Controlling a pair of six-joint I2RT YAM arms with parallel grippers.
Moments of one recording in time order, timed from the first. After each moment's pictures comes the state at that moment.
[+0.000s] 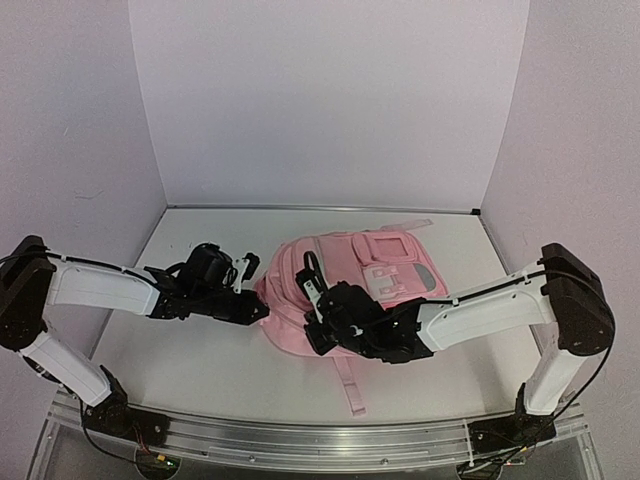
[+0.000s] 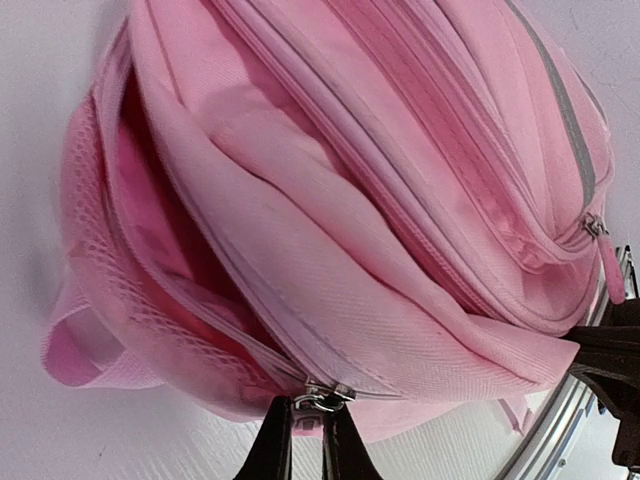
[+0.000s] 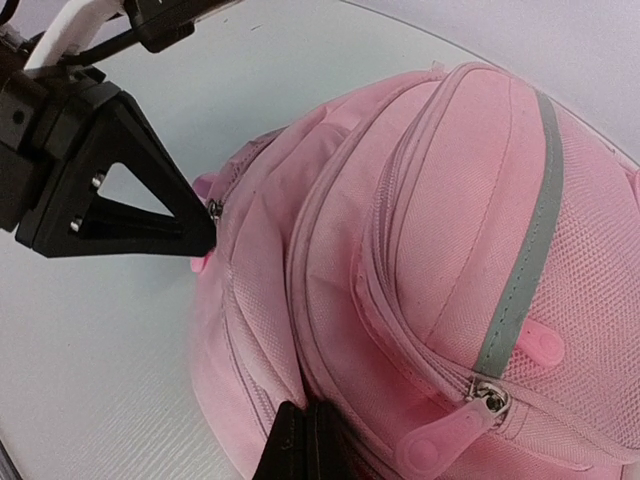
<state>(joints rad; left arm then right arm) -0.76 1.47 0.70 0.02 0.18 -0.50 1.20 1.78 1.04 0.10 0.44 0.26</state>
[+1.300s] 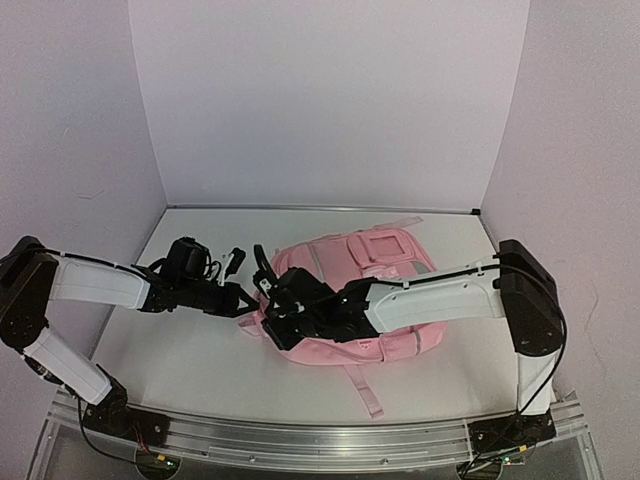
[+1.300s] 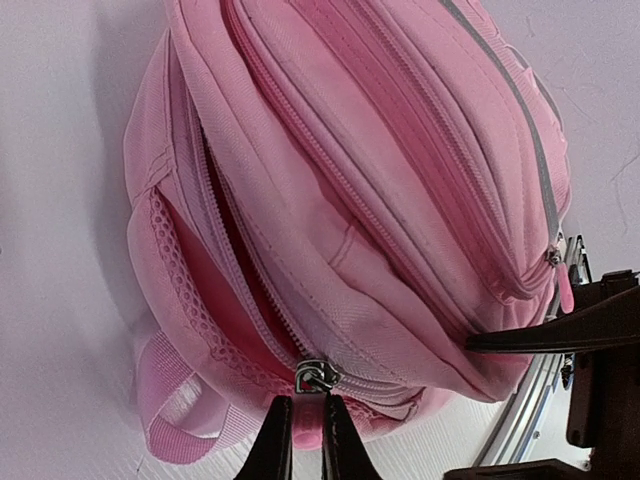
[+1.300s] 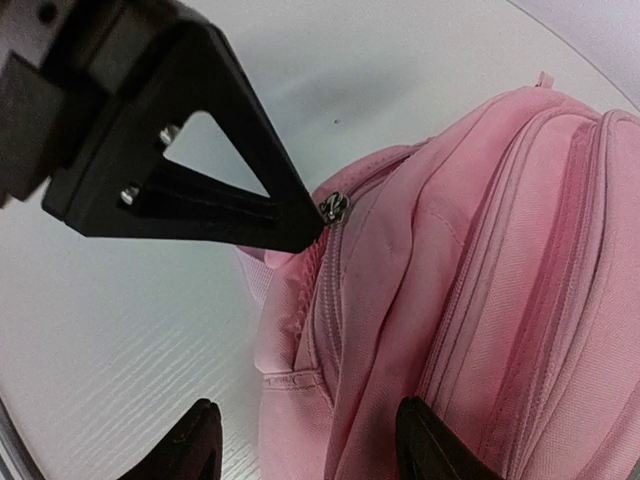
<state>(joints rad) -0.57 1.47 0.65 0.10 0.47 -0.41 1.21 2.04 1.47 -0.21 0.30 0.23</state>
